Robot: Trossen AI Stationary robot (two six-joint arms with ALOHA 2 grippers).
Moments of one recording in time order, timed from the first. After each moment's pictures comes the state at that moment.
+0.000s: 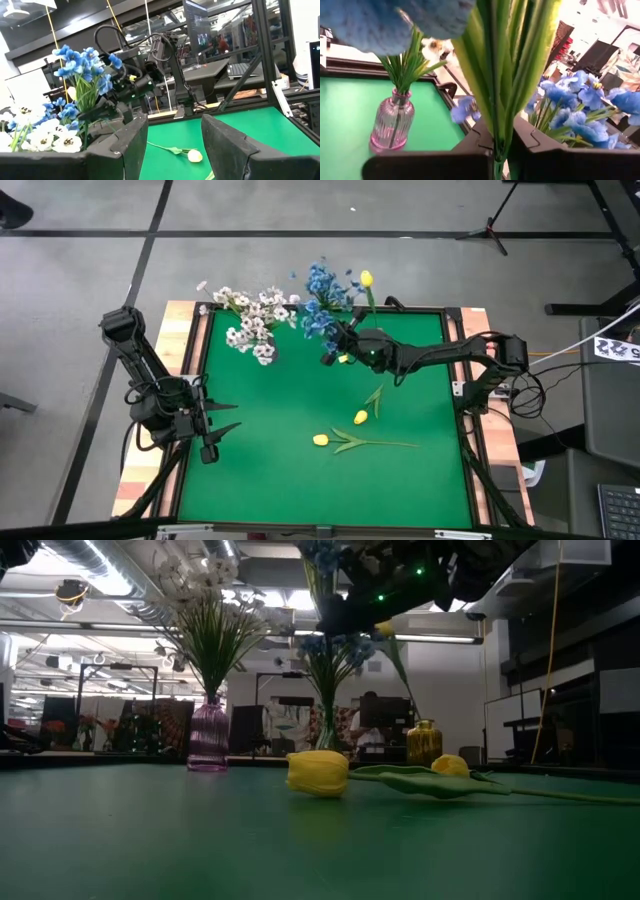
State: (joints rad) left arm -1.11 1.06 0.28 1.32 -1.33 0.78; right arm -0.14 1.67 1.02 0.58 0.53 -0.38
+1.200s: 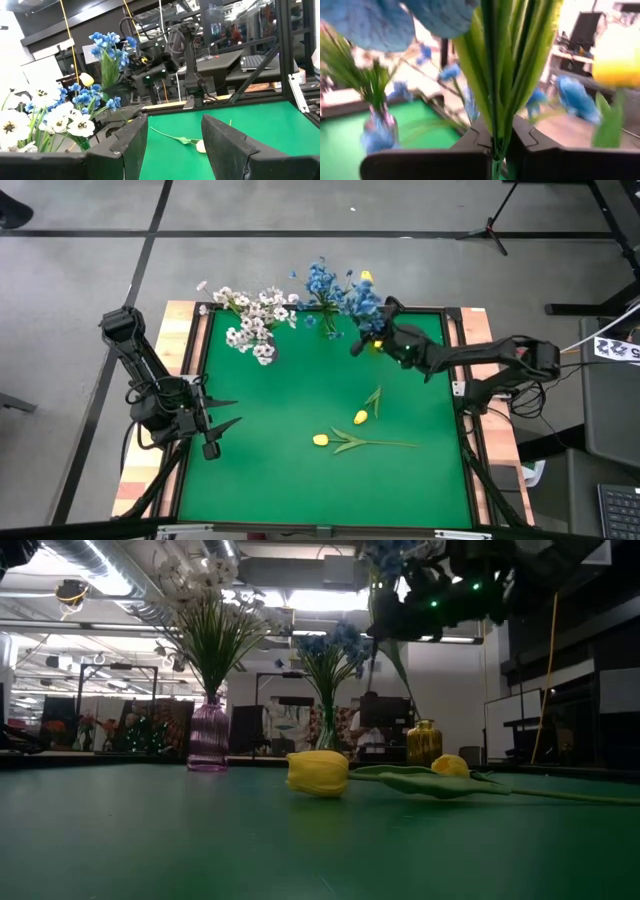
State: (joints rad) left arm -1.11 1.06 0.28 1.32 -1.42 0.77; right arm -0.26 1.42 0.69 0.76 0.45 -0.10
